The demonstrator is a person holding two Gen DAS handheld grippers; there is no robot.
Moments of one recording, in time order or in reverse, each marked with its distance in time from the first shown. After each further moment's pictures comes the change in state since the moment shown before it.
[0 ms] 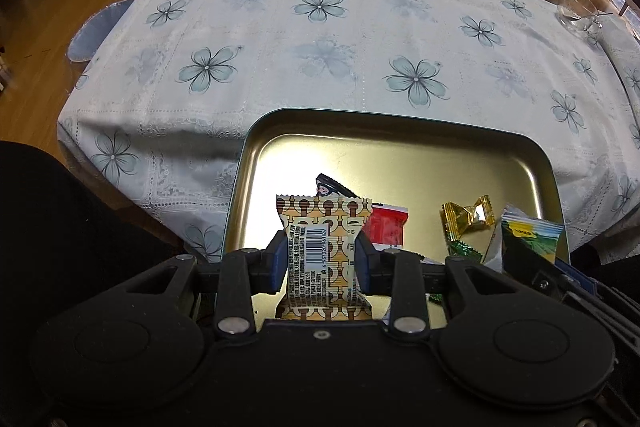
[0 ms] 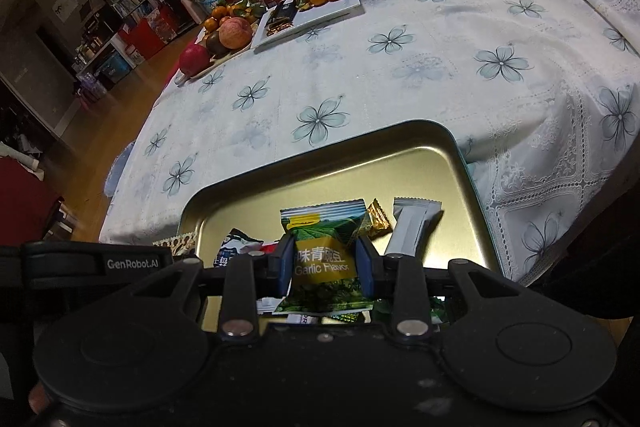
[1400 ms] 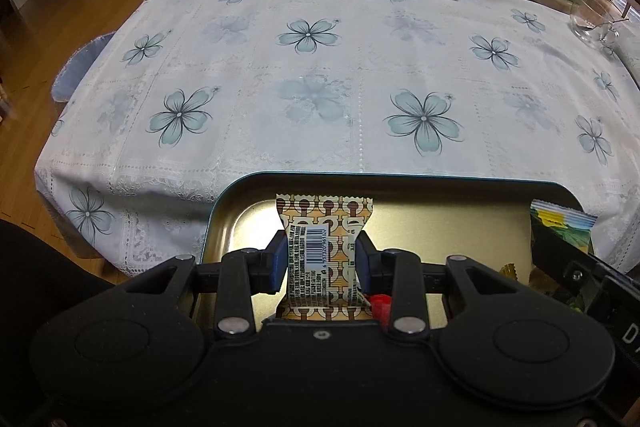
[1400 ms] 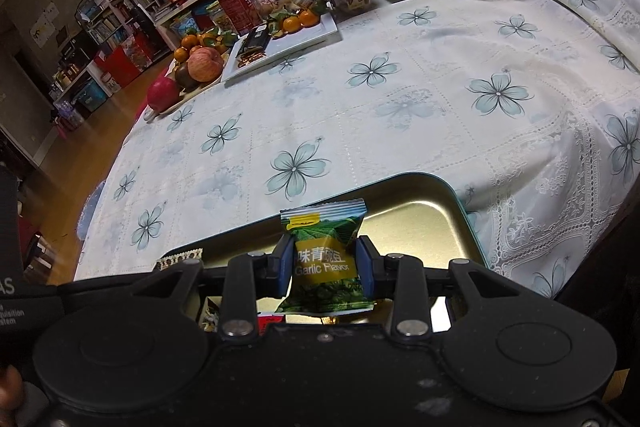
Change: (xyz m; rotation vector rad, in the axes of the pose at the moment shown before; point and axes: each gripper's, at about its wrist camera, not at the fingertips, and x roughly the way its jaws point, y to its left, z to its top) left arm 0.045 -0.021 0.032 0.036 -0.077 0.033; right arm 0.043 -0.002 0.038 0.055 -0.070 -0.057
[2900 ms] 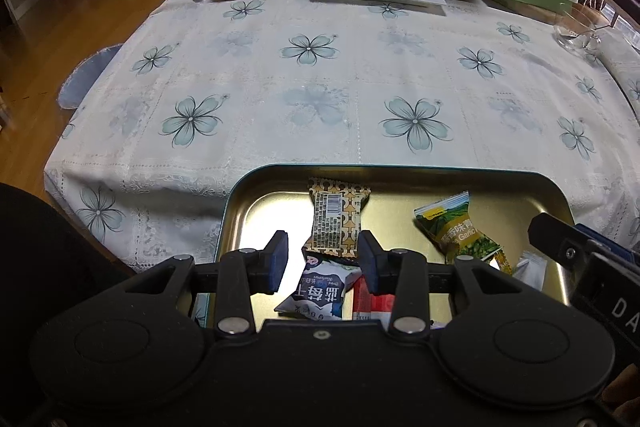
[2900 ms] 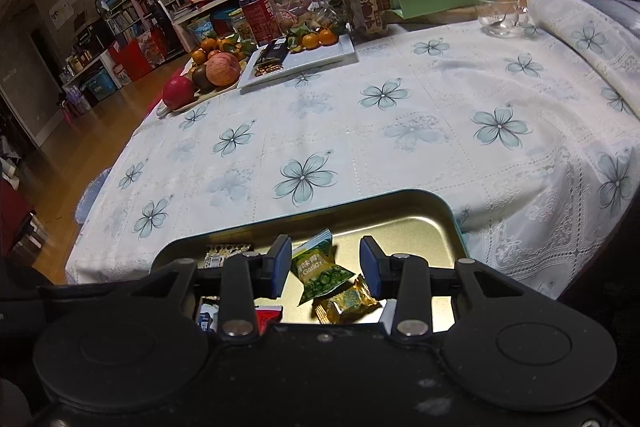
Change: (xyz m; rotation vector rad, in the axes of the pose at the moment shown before) left arm -0.026 0.008 -0.020 0.003 -0.060 -0.023; right arm -0.023 0.008 -0.012 -0.119 -0.067 -0.012
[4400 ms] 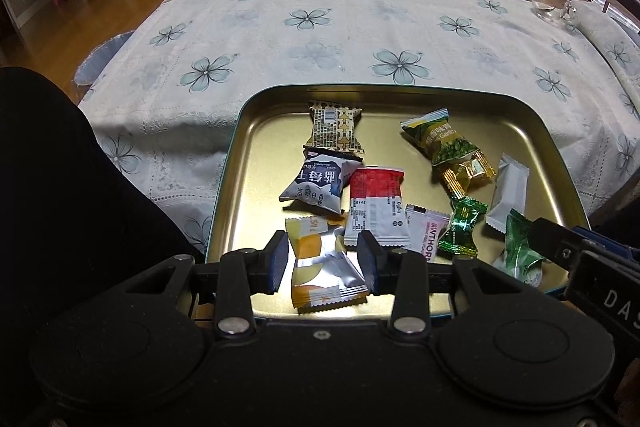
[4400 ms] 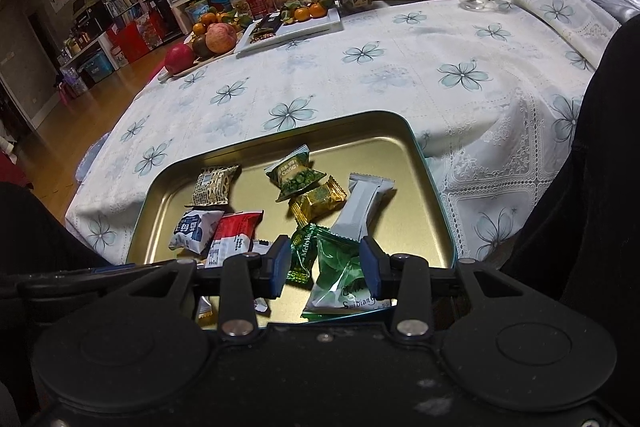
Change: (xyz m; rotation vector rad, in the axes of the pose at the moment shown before) left arm -0.034 -0.005 -0.074 0.026 -0.021 0.007; right arm -0.049 -0.014 -0.066 -0.004 0.044 -0.021
